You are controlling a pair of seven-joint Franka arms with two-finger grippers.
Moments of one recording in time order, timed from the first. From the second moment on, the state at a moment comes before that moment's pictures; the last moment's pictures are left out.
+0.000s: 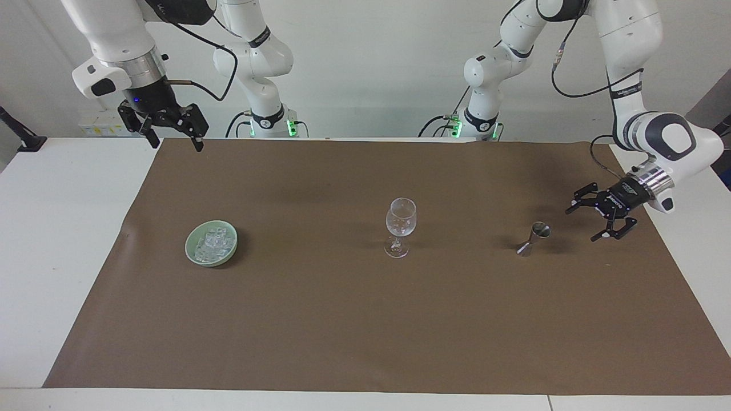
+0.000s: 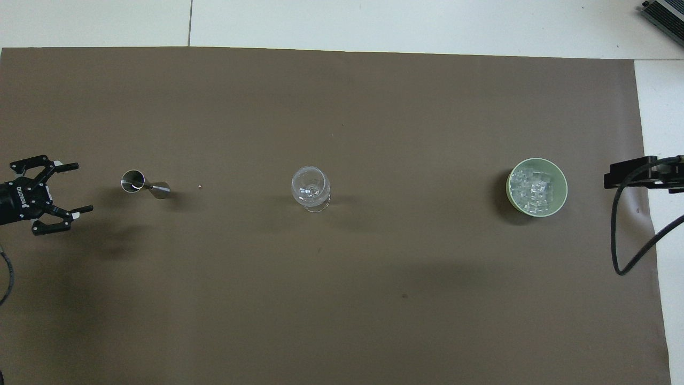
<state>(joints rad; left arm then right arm) 0.44 0.20 0.01 -2.12 -1.10 1.92 -0.80 0.06 -0.07 -0.10 -1.63 -0.02 1.59 0.05</state>
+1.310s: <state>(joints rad) 0.23 0.12 -0.01 -2.46 -1.85 2.21 -0.60 0.06 -0.07 -0.10 -1.63 -0.02 1.59 0.05</state>
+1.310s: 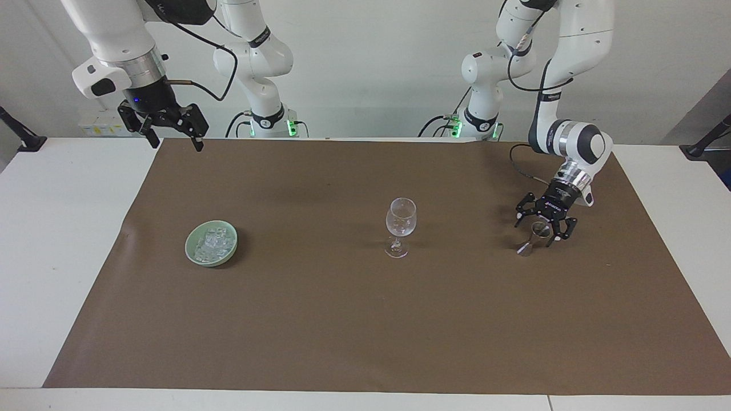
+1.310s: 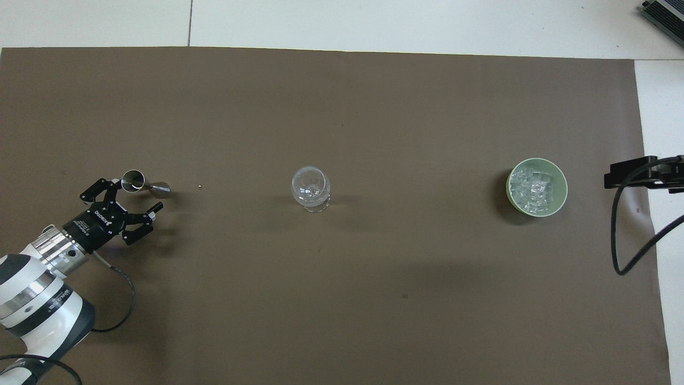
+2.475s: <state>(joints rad) 0.17 0.12 0.00 -2.46 -1.99 2.30 -0.60 0.06 -0.07 -0.10 -1.63 -0.02 1.59 0.05</state>
